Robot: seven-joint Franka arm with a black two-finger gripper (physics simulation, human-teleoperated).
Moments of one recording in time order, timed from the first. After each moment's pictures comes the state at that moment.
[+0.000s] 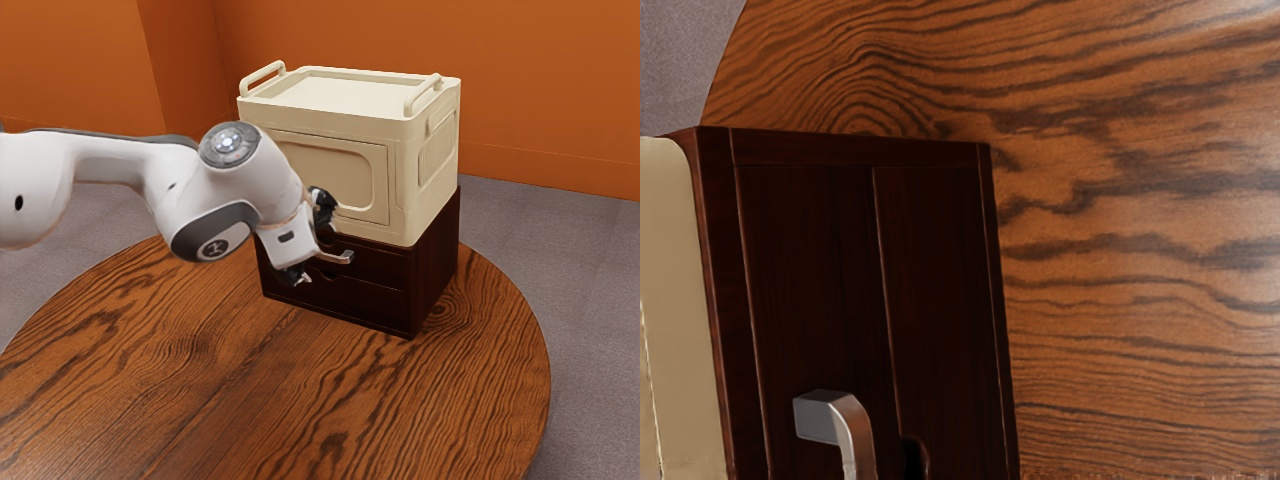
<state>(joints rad) -0.47 0.03 0.17 -2.15 0.39 2.65 1.05</state>
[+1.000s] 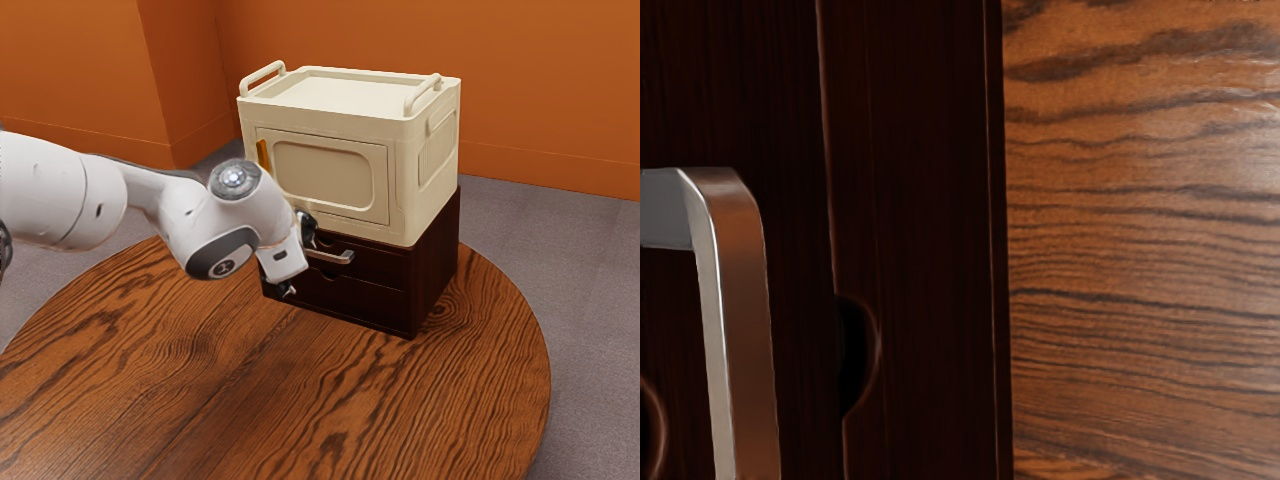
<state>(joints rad) -0.30 0.28 0.17 -2.07 0.40 2.81 1.07</state>
